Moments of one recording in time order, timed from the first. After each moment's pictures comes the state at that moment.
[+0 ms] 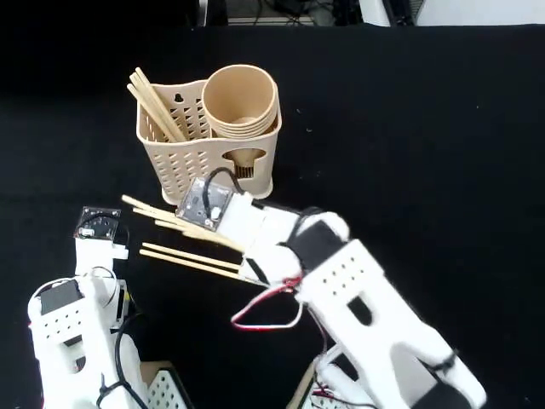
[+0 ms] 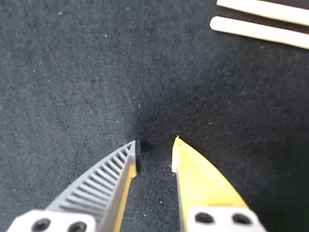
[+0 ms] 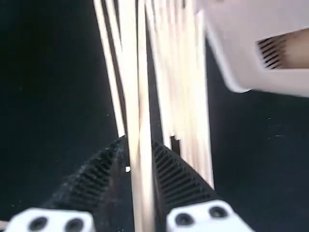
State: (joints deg) left arm -30.2 -60.0 82.3 61.9 -29.8; right arm -36.7 -37.8 40.4 73.5 30.5
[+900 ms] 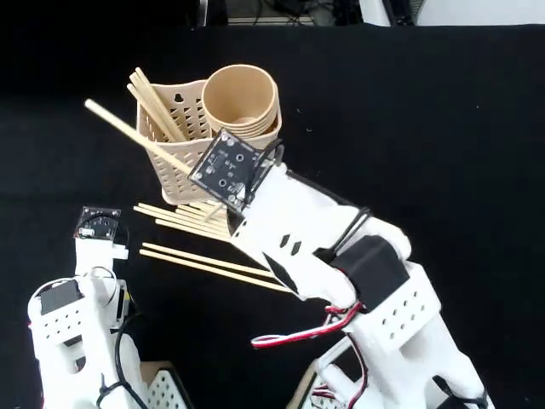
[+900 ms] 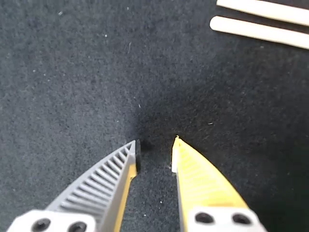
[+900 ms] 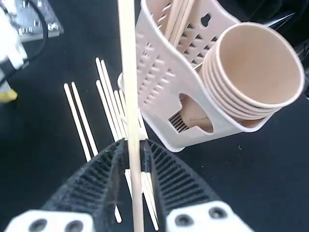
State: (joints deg) left arm -30.2 -60.0 82.3 61.9 -29.8; right arm -37.1 -43.9 18.4 77.6 22.7
